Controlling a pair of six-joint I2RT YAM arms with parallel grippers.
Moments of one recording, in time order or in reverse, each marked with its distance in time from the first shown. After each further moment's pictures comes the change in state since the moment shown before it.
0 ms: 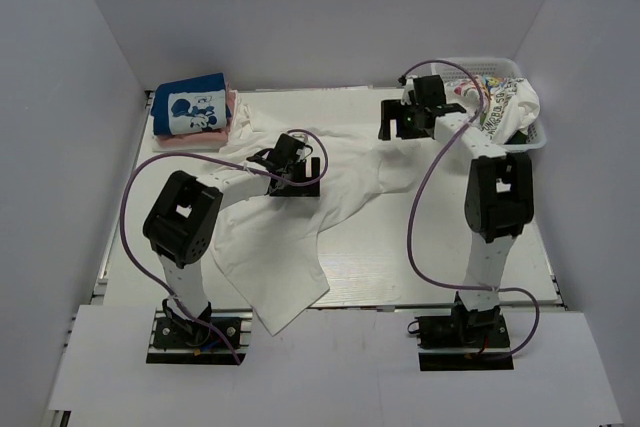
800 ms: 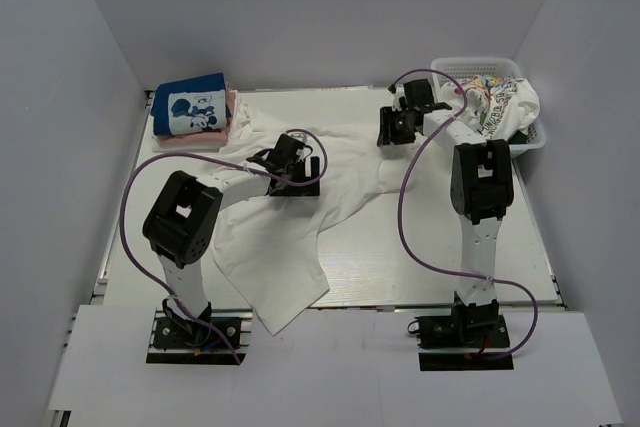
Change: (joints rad) left arm 0.000 -0.001 -0.005 0.008 -0.016 -0.014; right arm -0.002 0.250 0.185 -0.049 -0.076 -0.019
